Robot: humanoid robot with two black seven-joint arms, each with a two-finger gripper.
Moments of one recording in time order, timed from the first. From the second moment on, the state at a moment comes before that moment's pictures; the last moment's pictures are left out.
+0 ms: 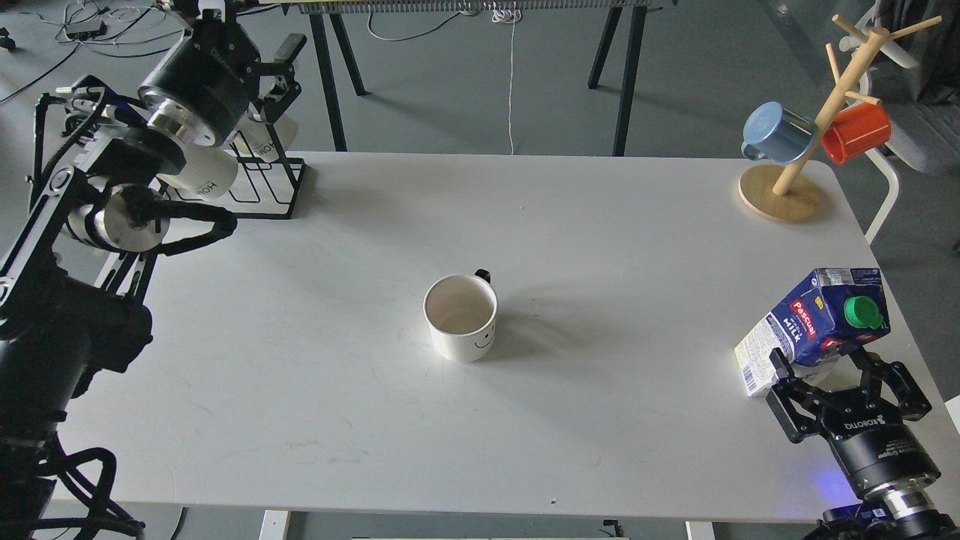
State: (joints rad) left arm -0.60 0.29 -1.33 -1.27 0.62 -0.17 0.11; right arm -0.38 -0.29 1.48 1.36 0.48 0.49 -0.21
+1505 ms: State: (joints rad) left arm -0.60 0.28 -1.33 -1.27 0.62 -0.16 0.11; right arm -0.25 0.00 1.29 1.52 0.17 0.49 -0.15
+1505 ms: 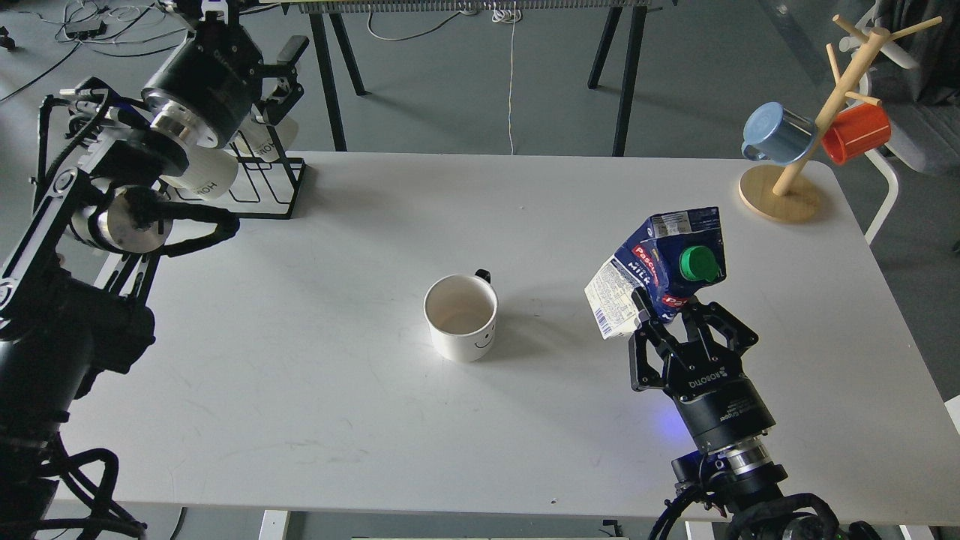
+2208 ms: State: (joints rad) left arm -0.60 0.28 -1.33 -1.27 0.62 -0.16 0.11; right arm -0.08 0.00 1.03 1.28 0.10 0.49 0.02
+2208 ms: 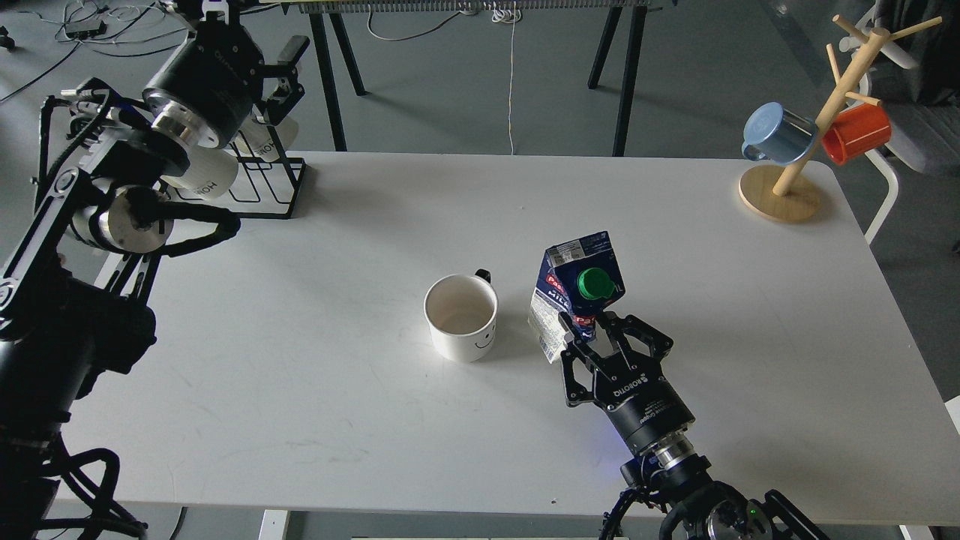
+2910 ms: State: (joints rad) left arm -0.60 0.28 -1.33 -1.26 0.62 -0.16 0.11; right arm 0.03 0.00 0.89 1.18 0.09 0.49 0.12
